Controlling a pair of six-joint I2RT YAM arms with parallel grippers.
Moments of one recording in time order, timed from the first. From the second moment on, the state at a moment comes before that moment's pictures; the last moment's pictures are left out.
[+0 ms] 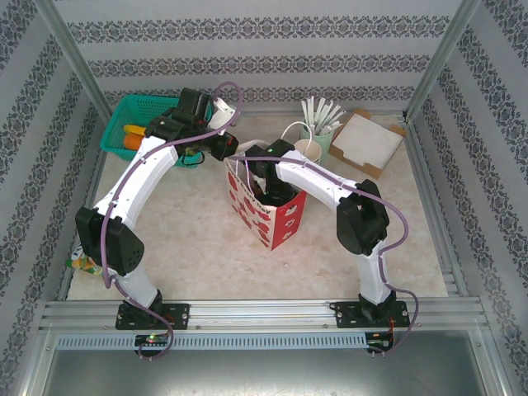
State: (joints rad) left arm -0.33 1.72 1.78 -0.91 0.39 0.17; right arm 0.72 2.06 1.82 -1.44 -0.08 0.29
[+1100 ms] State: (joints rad) left arm -0.33 1.72 1.78 -0.91 0.42 0.17; right arm 0.72 2.07 1.80 -1.43 -0.08 0.29
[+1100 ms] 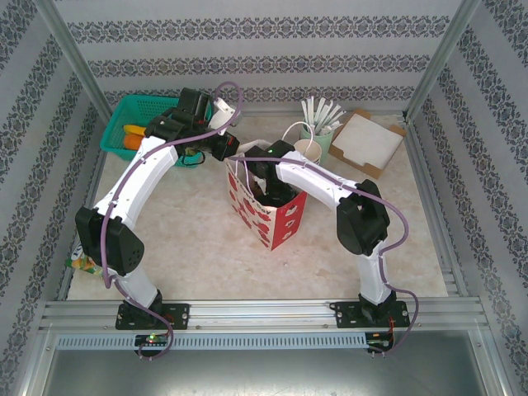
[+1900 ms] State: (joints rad) left arm -0.33 1.72 1.78 -0.91 0.43 0.17; right arm 0.71 2.07 1.76 -1.39 -0.14 0.29
